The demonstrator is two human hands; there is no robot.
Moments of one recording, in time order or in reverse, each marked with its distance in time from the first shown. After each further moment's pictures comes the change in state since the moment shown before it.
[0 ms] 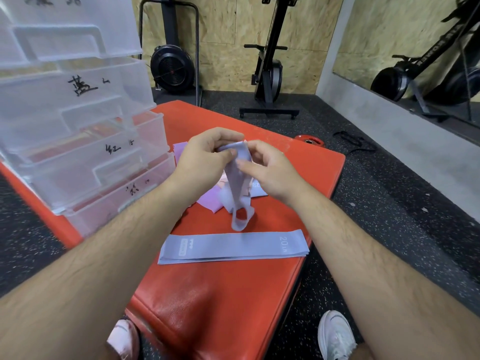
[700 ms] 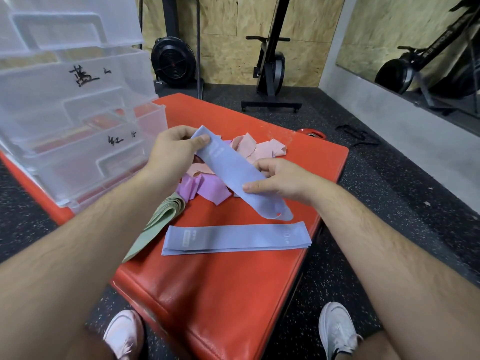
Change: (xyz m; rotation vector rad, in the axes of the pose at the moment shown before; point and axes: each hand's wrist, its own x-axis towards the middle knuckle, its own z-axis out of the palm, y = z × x) left_hand 0.000 -0.016 -0.040 -0.025 0.212 -0.243; right_hand -0.011 0.020 -0.023 -0.086 -0.305 0.317
